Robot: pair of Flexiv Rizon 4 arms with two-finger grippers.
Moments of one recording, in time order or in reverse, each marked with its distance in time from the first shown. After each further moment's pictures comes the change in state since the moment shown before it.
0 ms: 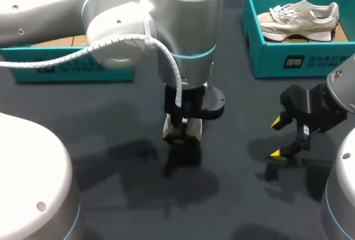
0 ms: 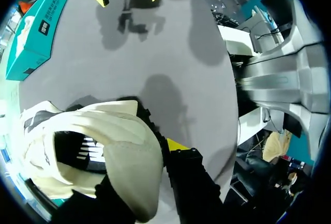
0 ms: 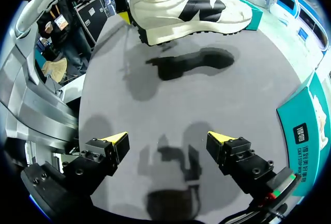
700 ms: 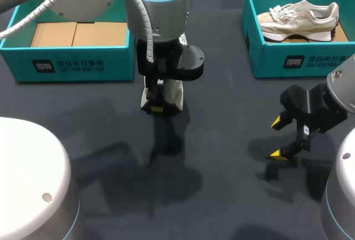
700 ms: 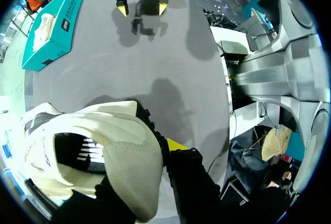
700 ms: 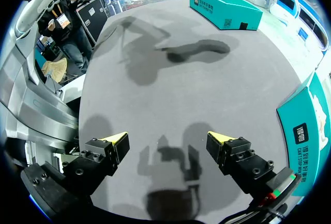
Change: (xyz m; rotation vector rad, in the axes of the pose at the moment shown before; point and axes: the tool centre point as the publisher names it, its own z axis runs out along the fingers) left arm -0.005 0.047 -0.085 -0.002 -0.026 -0.021; right arm 0.000 0.000 0.000 0.000 0.000 0.000
